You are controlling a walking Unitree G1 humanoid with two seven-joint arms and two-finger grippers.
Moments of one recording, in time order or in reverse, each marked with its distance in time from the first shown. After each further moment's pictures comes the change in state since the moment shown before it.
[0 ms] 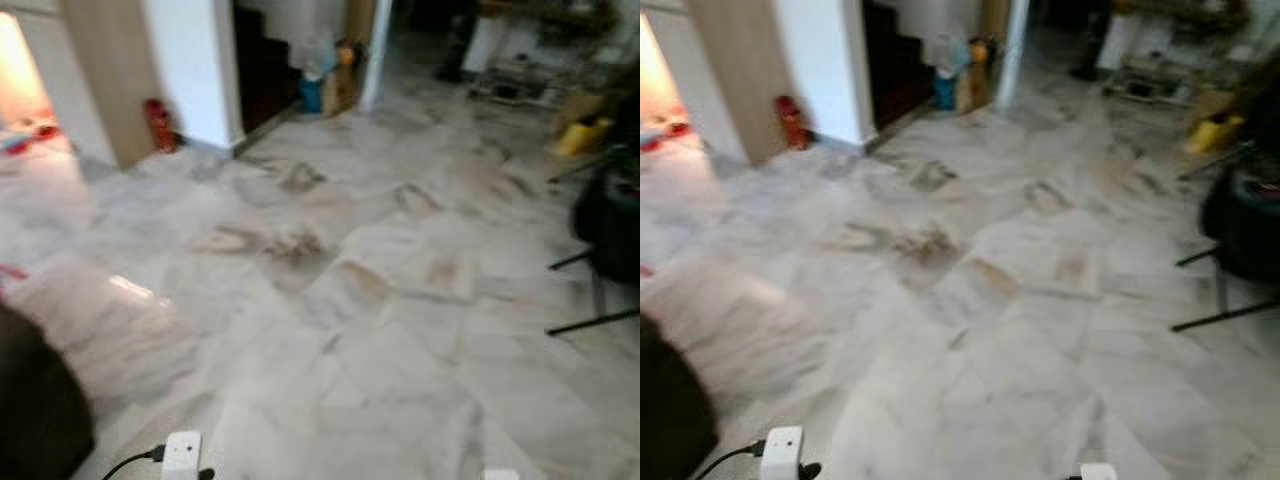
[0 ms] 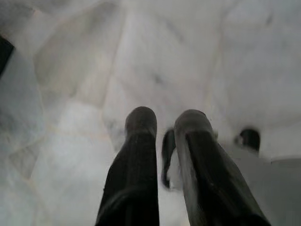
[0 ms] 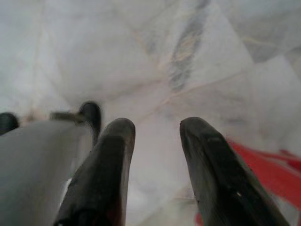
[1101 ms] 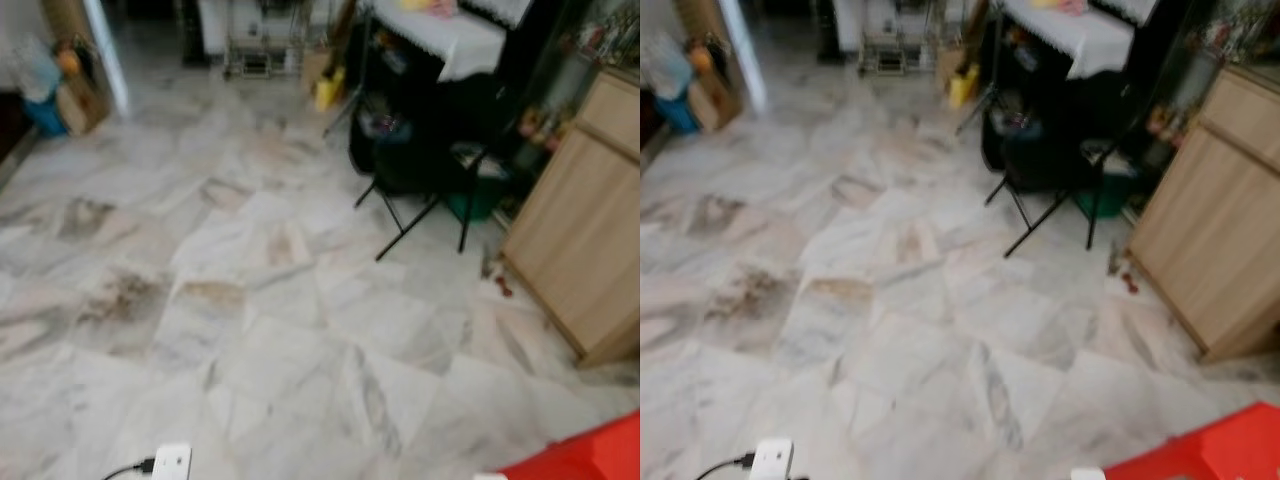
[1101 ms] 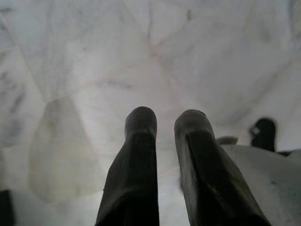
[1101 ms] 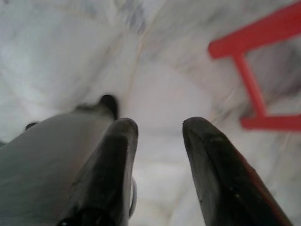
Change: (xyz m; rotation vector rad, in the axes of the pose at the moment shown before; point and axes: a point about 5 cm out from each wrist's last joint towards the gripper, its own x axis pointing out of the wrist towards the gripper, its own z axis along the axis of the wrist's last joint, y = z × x) left arm -0.001 0.012 0.000 0.036 0.003 0.021; right arm 0.000 0.009 -0.009 0.040 0.020 0.004
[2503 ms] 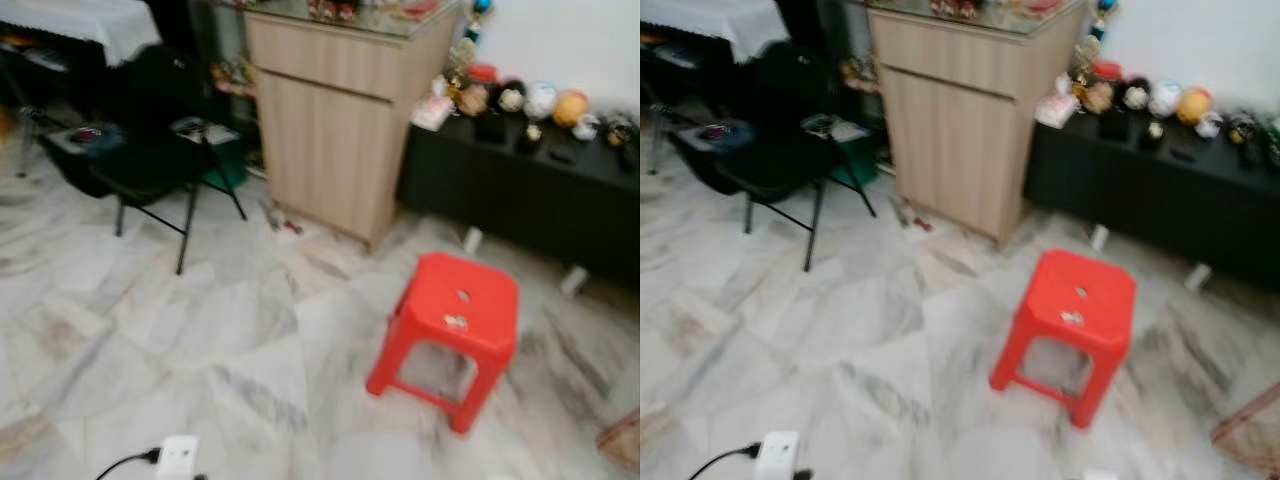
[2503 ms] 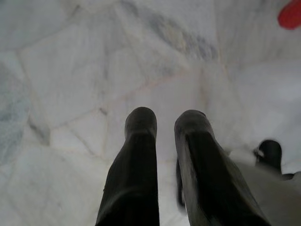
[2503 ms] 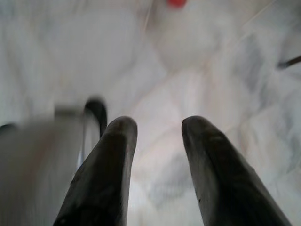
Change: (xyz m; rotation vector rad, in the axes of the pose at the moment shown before) left arm 0.004 -0.018 0.017 0.039 -0.051 -0.037; right arm -0.002 -0.023 0.008 0.045 -0.029 -0.096
